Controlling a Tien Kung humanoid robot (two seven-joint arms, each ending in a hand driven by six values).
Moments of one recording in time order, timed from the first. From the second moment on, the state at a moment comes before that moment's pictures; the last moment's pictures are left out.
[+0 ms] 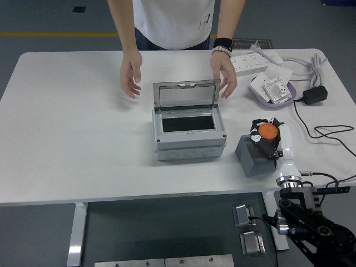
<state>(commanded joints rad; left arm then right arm) -0.01 0.23 -0.71 -0.18 1.17 0.03 0.07 0.17 -0.27 0.85 1.17 -0.89 -0.65 0.54</state>
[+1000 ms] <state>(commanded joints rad) -0.01 0.23 -0.73 -0.18 1.18 0.04 0.07 0.22 -0.28 0.86 1.18 -0.92 -0.65 0.50</state>
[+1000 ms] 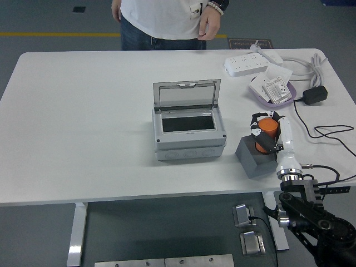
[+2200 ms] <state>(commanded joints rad) -0.01 0.24 -0.74 -0.18 1.18 0.04 0.08 0.47 -0.34 0.76 1.27 -1.85 -0.46 -0.24</state>
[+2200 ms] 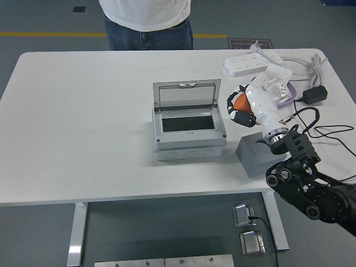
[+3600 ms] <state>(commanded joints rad) -0.01 0.26 -0.74 -0.18 1.18 0.03 0.09 0.76 -0.15 0.45 1.13 -1.88 -0.29 -0.38</state>
